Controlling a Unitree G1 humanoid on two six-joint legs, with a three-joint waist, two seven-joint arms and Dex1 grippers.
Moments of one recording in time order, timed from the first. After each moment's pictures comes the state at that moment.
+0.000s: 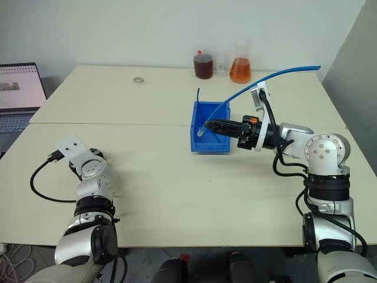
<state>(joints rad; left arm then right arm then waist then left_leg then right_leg) -0.72 0.32 0.48 0.79 -0.17 0.10 0.52 -0.83 -0.47 -0.14 0.00 1.08 1.19 0.65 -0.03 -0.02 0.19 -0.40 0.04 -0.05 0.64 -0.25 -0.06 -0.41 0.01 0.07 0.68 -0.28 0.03</state>
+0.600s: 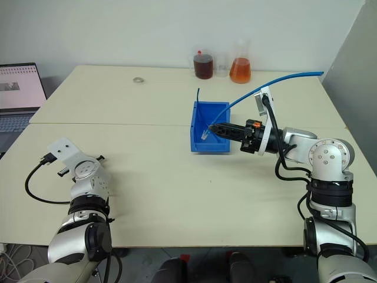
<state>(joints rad) -0.73 0.37 0.49 0.86 -0.20 0.07 0.52 -0.79 -0.47 -0.18 -0.04 1.10 1.23 0.60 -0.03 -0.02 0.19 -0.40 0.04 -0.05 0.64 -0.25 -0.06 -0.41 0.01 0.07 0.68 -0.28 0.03</state>
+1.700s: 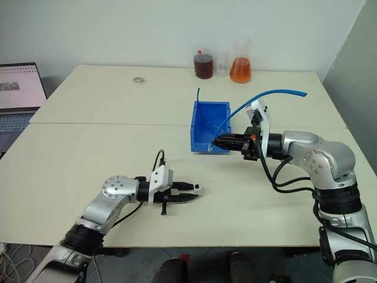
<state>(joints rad) -0.41 0.54 -0.30 0.25 -0.24 -0.05 -1.21 -0.70 -0.63 0.07 -0.19 0.75 0.91 0.85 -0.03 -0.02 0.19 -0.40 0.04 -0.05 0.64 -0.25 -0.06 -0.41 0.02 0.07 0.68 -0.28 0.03</state>
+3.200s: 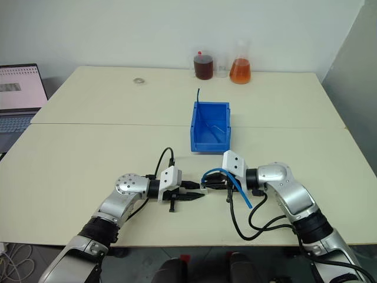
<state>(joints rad) -0.47 0.46 -0.29 0.39 -0.18 -0.14 -1.21 -0.50 -0.52 0.34 -0.08 0.28 0.33 1.06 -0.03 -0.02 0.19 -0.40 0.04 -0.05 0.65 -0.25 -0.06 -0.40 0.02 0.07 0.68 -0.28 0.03</state>
